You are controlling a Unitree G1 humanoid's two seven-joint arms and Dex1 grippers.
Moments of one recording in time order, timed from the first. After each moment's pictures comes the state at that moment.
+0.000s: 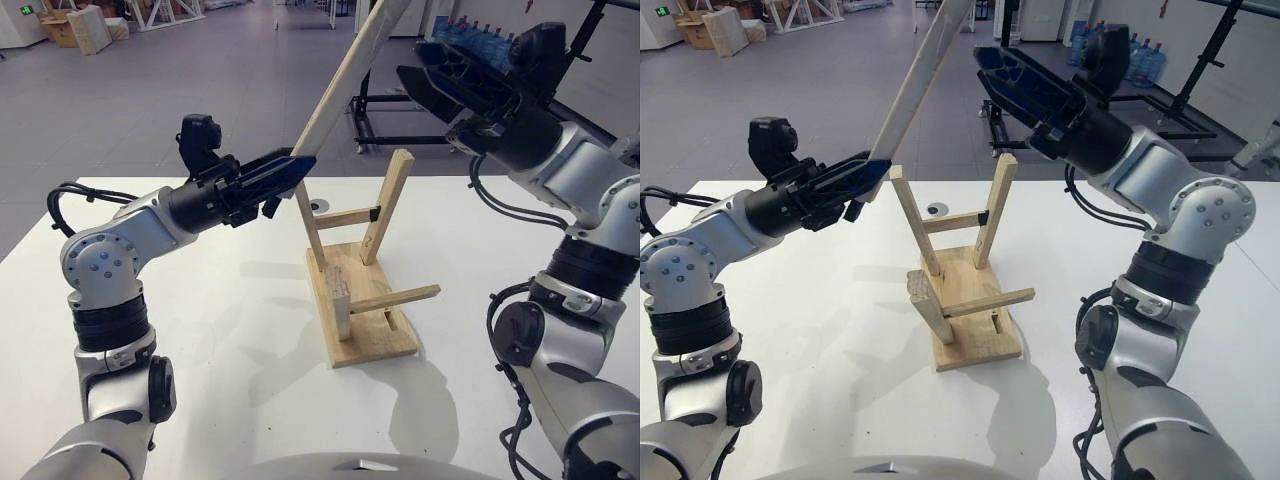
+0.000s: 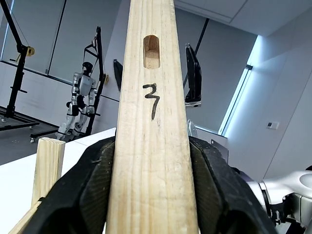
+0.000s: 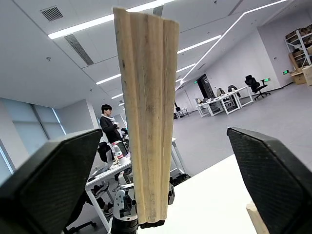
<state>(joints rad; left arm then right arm) -0.63 0.38 0.29 -0.26 -1.15 1.07 -0.73 -0.91 -0.41 -0.49 0.00 1.46 1.25 0.32</state>
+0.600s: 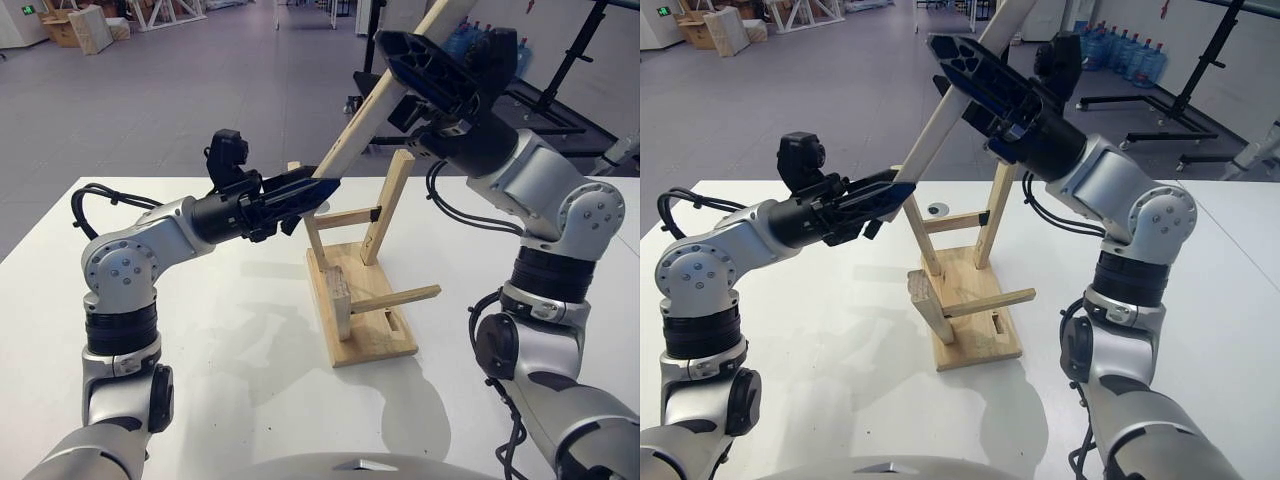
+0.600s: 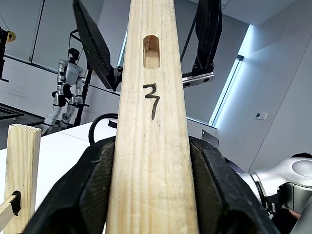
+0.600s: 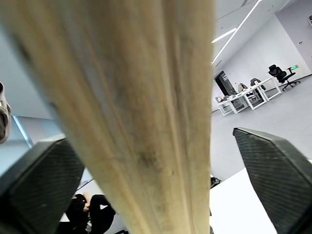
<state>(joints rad) -0.60 0.38 0.18 -0.27 -1.17 1.02 -0.73 -0.86 -0.34 -0.33 -0.05 1.74 1.08 0.09</state>
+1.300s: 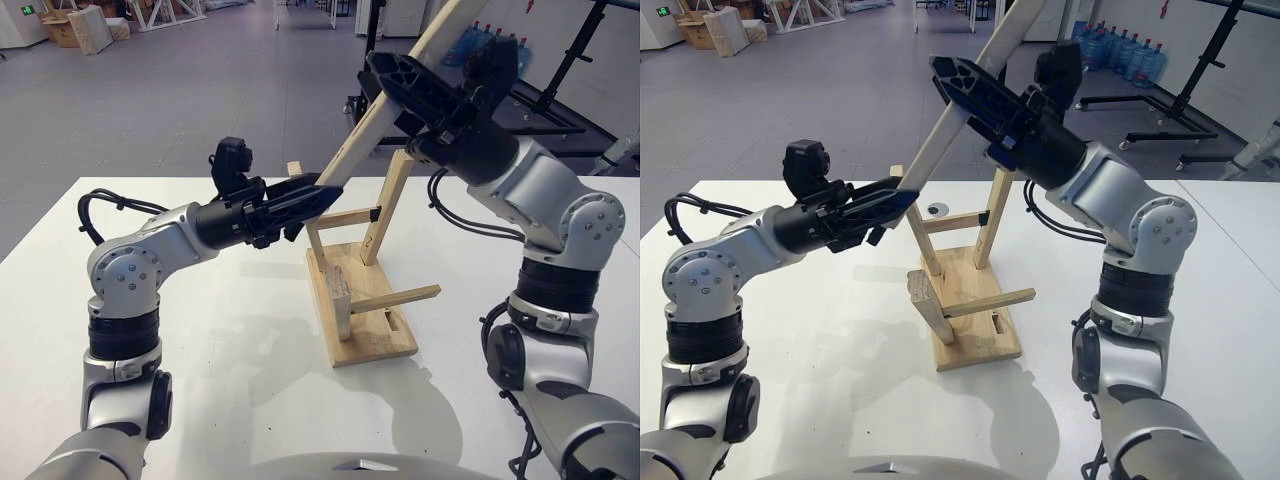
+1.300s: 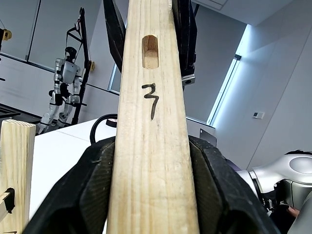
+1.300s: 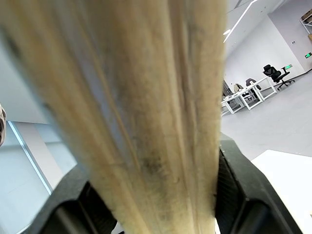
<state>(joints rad) -0.56 0.39 0.15 -0.29 -1.16 0.99 -0.74 -0.80 -0.39 -0.27 -0.09 1.82 1.00 0.06</state>
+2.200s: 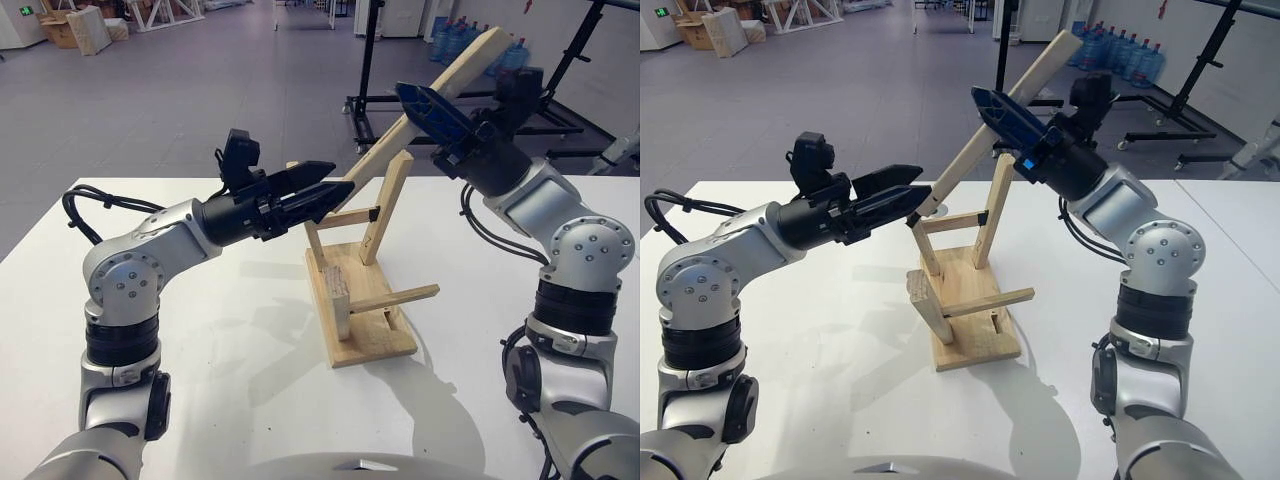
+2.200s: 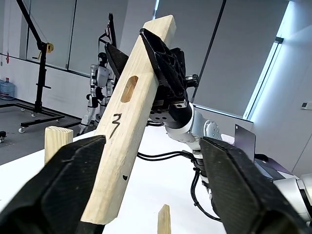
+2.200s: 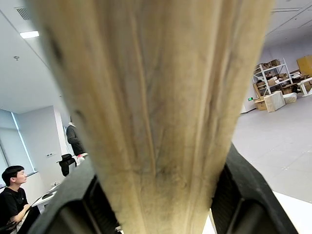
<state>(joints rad) -0.57 0.40 0.13 -0.38 -1.13 0.95 -0.55 -0.69 -0.46 -0.28 -0.13 1.35 0.83 0.41</state>
